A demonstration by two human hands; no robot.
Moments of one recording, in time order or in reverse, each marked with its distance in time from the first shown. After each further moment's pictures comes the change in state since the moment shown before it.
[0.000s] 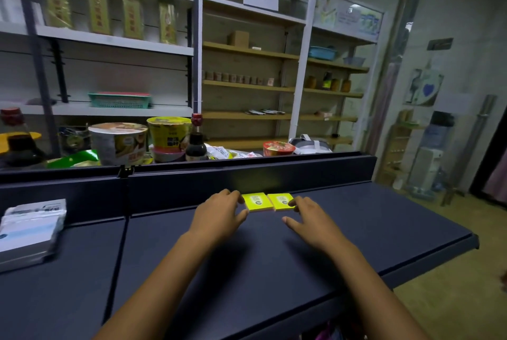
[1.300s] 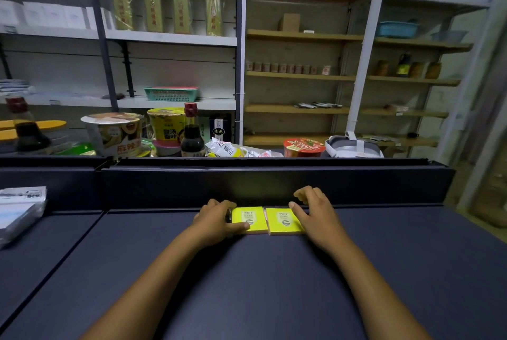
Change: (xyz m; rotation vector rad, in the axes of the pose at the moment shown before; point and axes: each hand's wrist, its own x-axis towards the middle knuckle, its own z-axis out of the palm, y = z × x) left_hand 0.093 -0.005 0.102 -0.207 -0.200 -0.460; right_hand 0.142 0.105 0.045 0.374 0.069 -0.250
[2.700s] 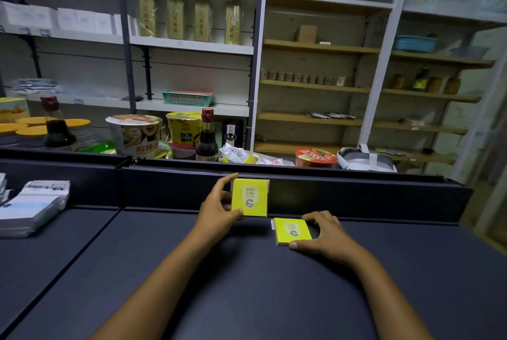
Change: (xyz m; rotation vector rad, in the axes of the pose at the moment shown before) left_hand -0.028 0.016 -0.017 -0.751 0.347 0.152; right_hand -0.002 0.014 -0.010 -0.008 -0.391 0.133
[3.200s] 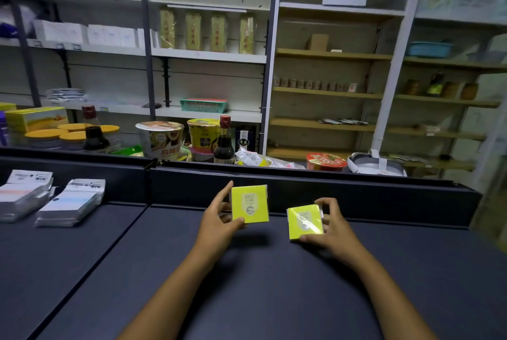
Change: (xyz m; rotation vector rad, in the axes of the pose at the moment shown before) left_hand -0.056 0.014 -0.020 -0.108 0.117 -0.010; right_hand -0.026 -0.027 0.003 0.430 0.112 -0.085
